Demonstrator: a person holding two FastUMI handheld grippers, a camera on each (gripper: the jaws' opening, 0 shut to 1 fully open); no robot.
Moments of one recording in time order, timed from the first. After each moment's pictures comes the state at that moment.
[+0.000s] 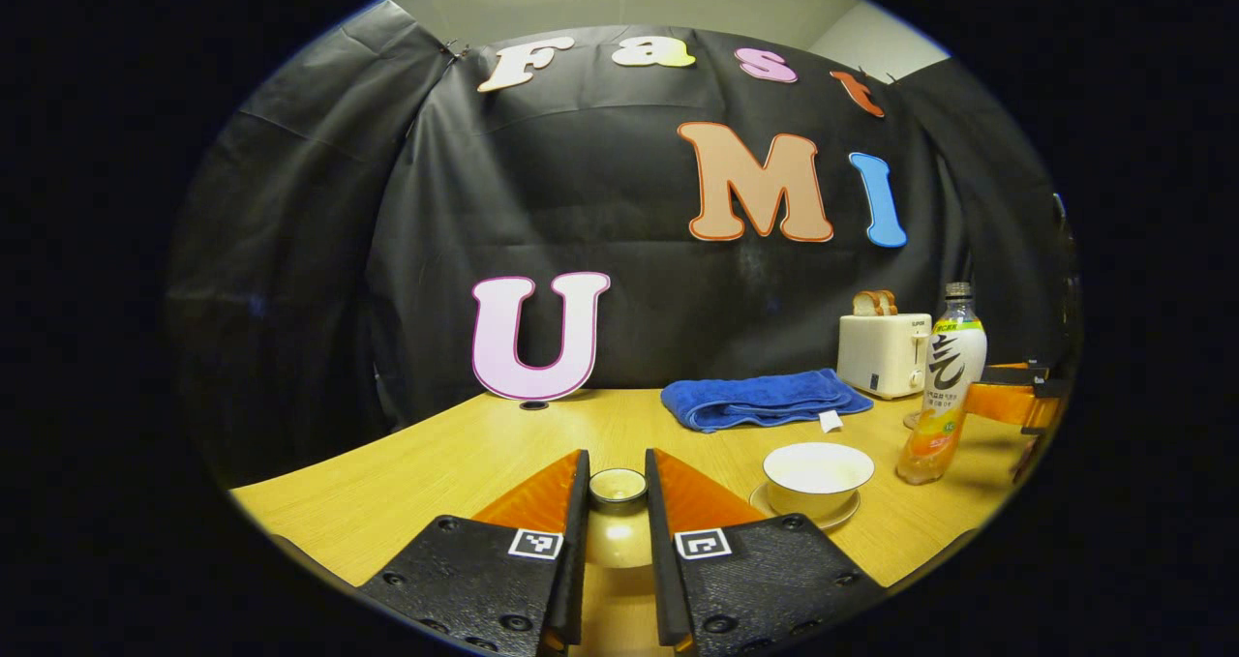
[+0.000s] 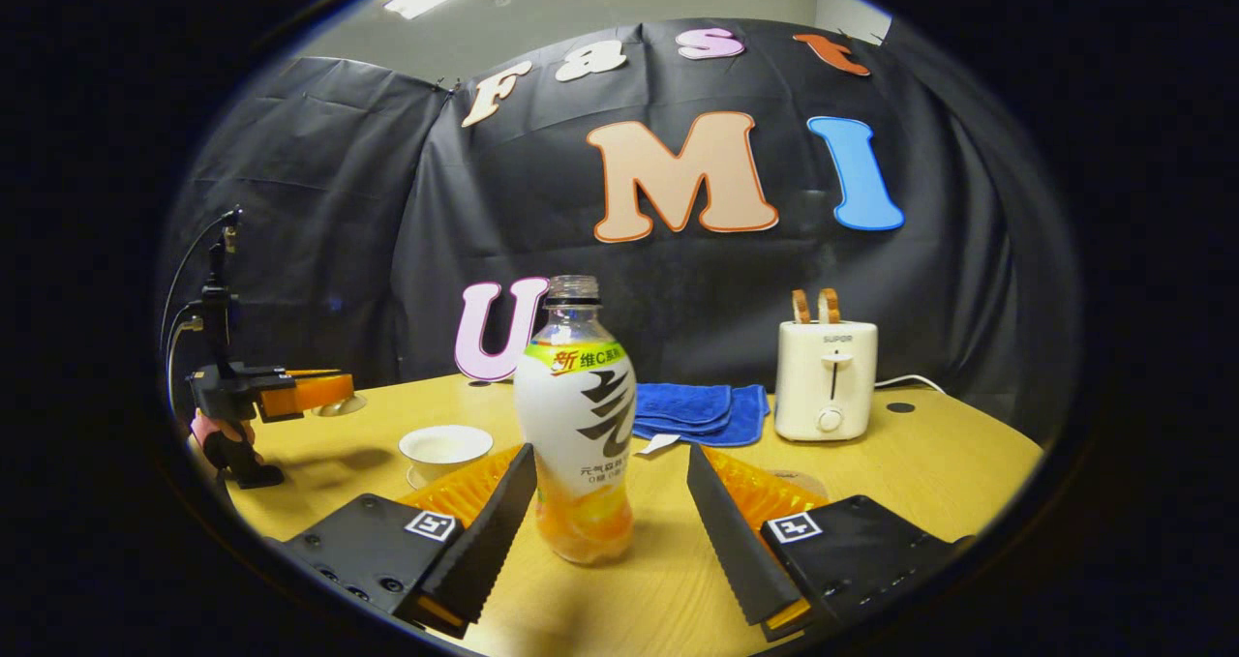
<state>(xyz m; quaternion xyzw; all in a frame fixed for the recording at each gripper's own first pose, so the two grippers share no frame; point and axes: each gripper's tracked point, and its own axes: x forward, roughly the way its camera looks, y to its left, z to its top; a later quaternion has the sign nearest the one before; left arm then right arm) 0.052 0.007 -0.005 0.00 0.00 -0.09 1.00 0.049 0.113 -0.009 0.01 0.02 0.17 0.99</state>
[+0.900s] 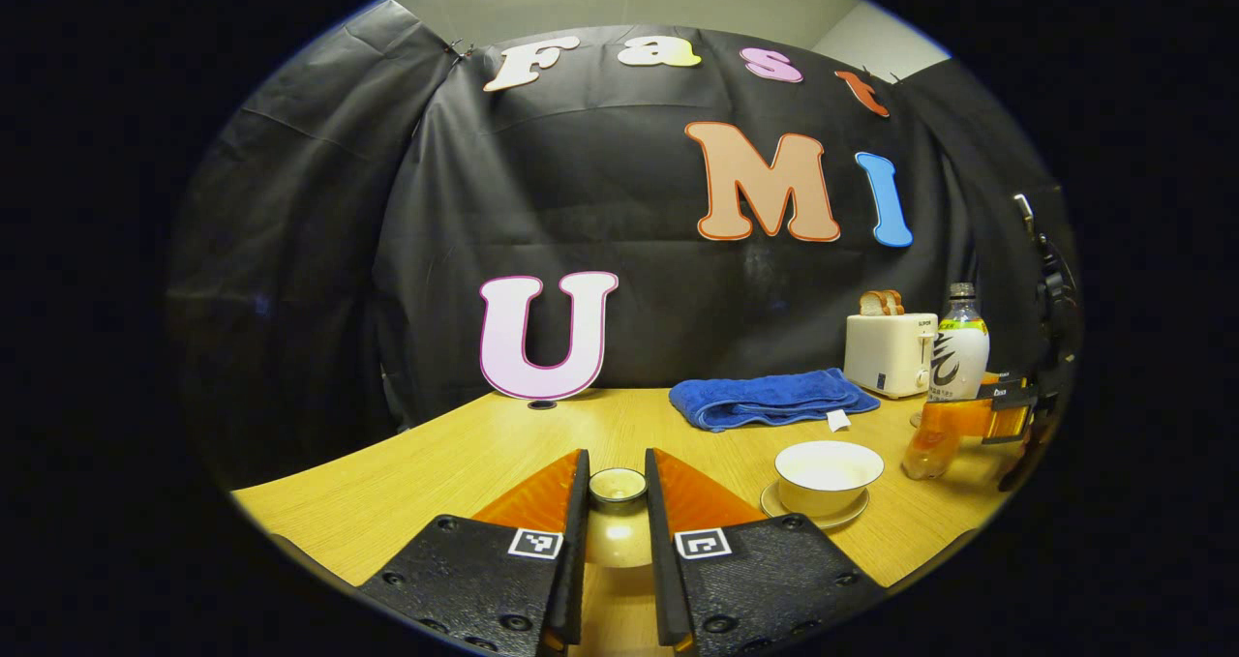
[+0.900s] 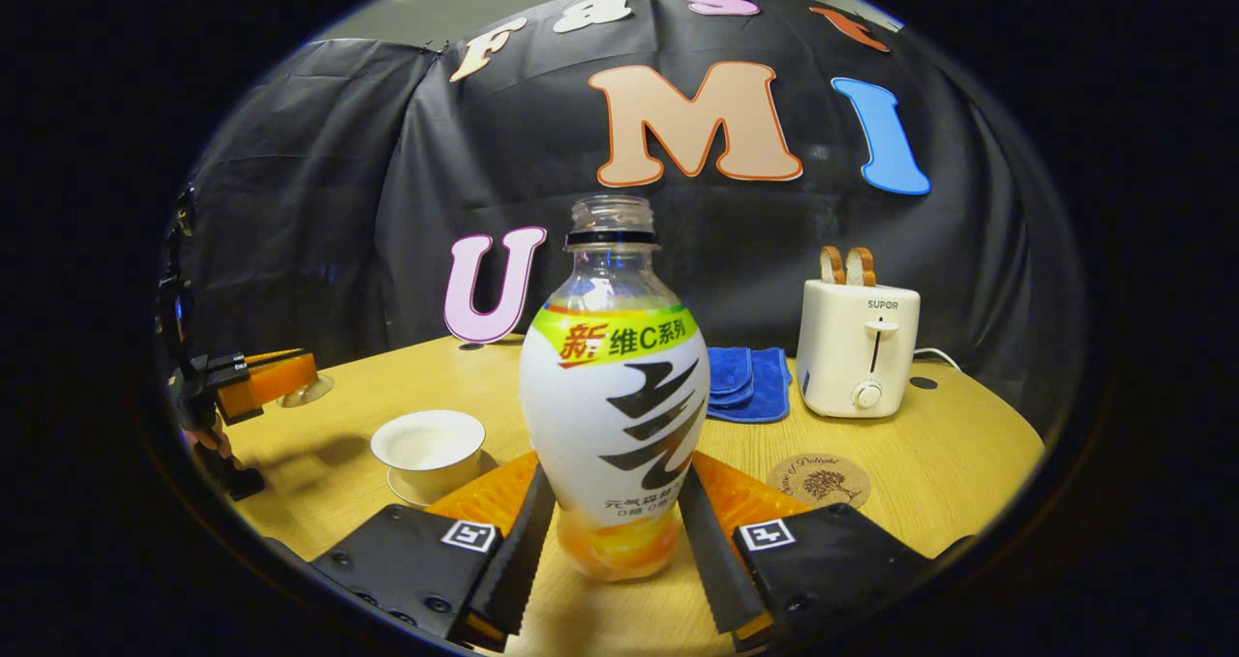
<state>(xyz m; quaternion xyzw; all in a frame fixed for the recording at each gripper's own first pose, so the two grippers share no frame) 0.054 0.012 -0.006 0.00 0.00 -0.08 1.00 0.085 0.141 -0.038 -0.02 0.11 0.14 0.98</state>
